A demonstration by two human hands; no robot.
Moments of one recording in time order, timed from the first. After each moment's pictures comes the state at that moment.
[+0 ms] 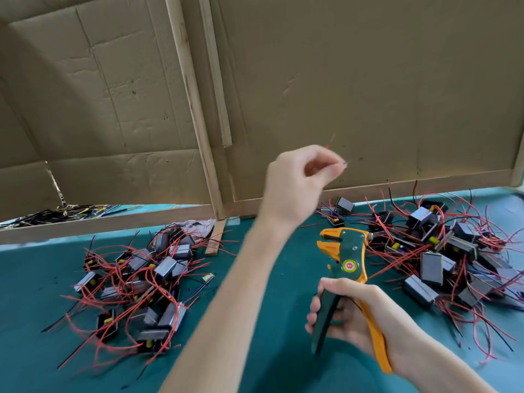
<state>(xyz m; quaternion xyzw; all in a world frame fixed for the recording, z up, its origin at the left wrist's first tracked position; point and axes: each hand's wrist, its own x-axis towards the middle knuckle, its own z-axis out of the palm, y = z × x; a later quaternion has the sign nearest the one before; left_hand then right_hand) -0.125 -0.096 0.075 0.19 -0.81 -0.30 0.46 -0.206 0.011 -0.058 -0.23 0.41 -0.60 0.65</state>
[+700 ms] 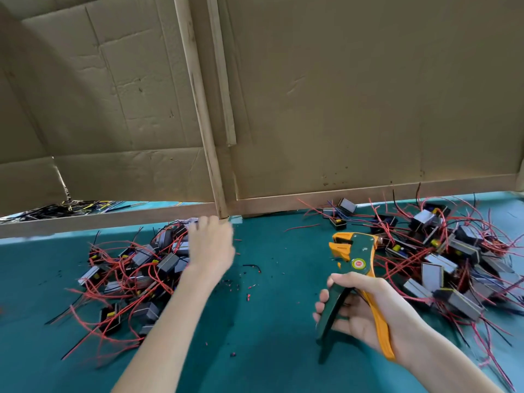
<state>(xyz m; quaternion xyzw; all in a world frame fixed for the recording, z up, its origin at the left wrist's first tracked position) -0.037 -0.181 -0.019 0.54 -0.83 0.12 0.07 -0.220 0.002 -0.064 -0.16 0.41 -0.62 0.65</state>
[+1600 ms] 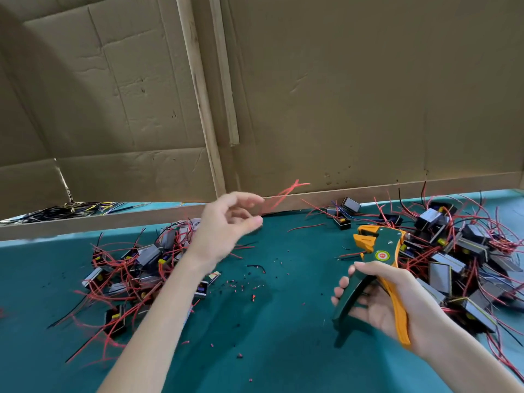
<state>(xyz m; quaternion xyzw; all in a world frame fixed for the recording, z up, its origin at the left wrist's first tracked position) -0.031 -0.157 0.013 0.27 -0.75 -0.41 0.44 -0.233 0.008 -0.053 -0.16 0.41 -0.67 0.61</state>
